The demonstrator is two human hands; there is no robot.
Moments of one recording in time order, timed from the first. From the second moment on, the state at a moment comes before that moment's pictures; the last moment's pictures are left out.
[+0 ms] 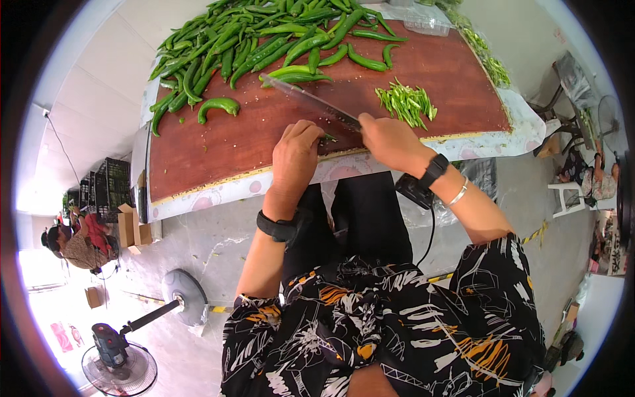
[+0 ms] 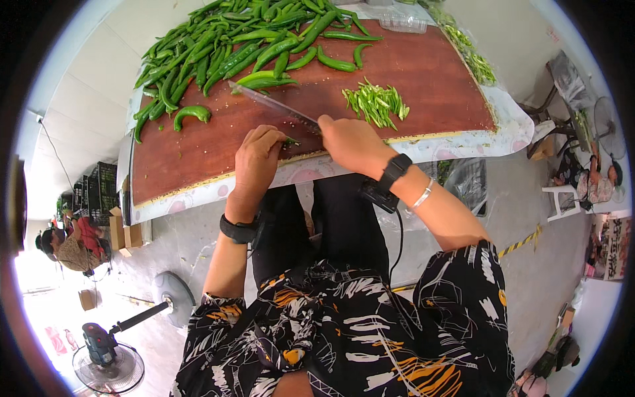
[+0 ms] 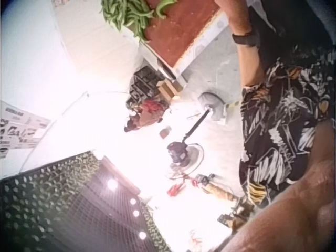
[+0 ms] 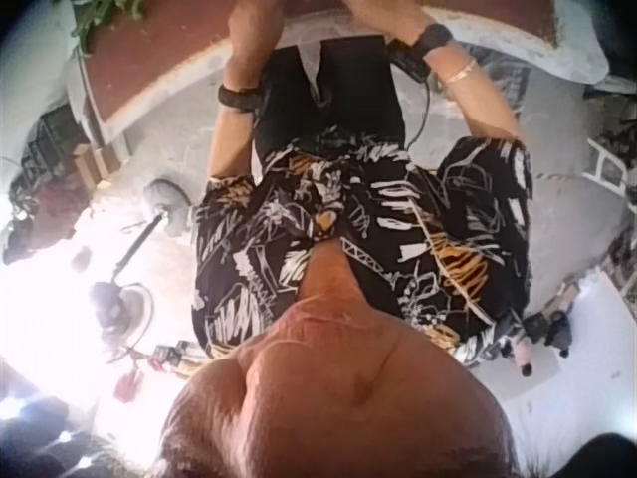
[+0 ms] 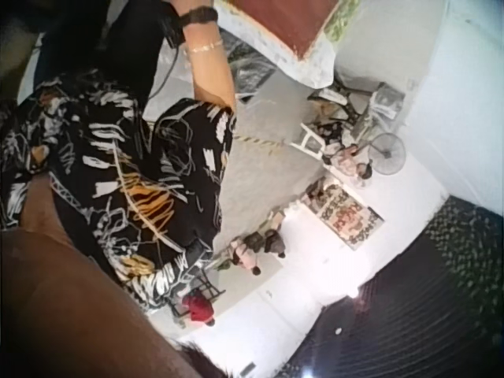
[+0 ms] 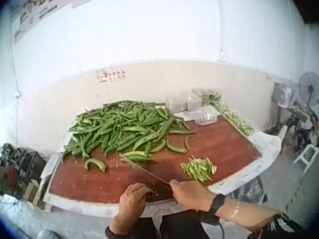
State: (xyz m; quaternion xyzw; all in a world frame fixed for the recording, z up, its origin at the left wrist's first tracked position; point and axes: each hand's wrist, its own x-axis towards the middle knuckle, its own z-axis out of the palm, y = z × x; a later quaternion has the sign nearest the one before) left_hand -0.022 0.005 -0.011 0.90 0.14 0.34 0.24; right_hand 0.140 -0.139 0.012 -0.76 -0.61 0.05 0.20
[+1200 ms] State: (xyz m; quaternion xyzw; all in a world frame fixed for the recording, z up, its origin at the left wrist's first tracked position) left_hand -0.028 0.013 -0.011 0.90 0.18 0.34 0.21; right_hand 0.121 -0.137 0.017 -0.73 -0.67 0.06 0.15
